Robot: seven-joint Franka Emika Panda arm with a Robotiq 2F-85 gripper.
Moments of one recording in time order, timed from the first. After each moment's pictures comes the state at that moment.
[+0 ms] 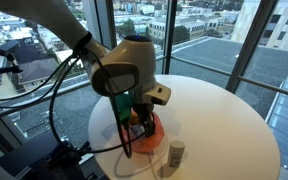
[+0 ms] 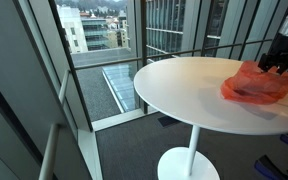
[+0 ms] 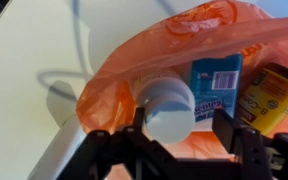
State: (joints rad) arm -0.18 0.00 -0.18 -2.58 0.01 2.64 0.13
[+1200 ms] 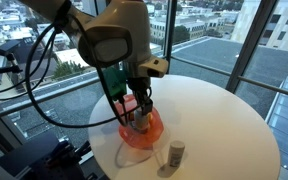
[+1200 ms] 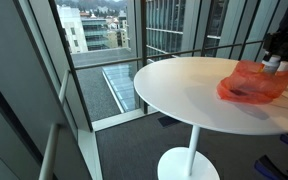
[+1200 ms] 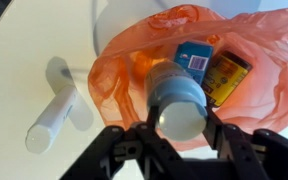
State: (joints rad) arm -0.17 -0.20 -0.15 -2.56 0.01 2.48 0.13
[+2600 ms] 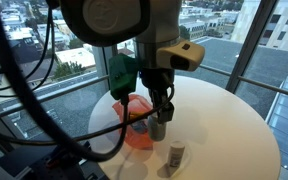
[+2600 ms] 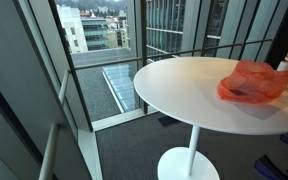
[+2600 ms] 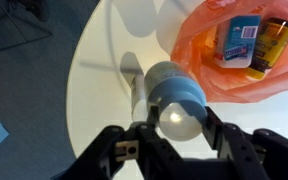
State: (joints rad) arm -0.33 -0.31 -0.22 -2.47 -0.05 2.28 0.14
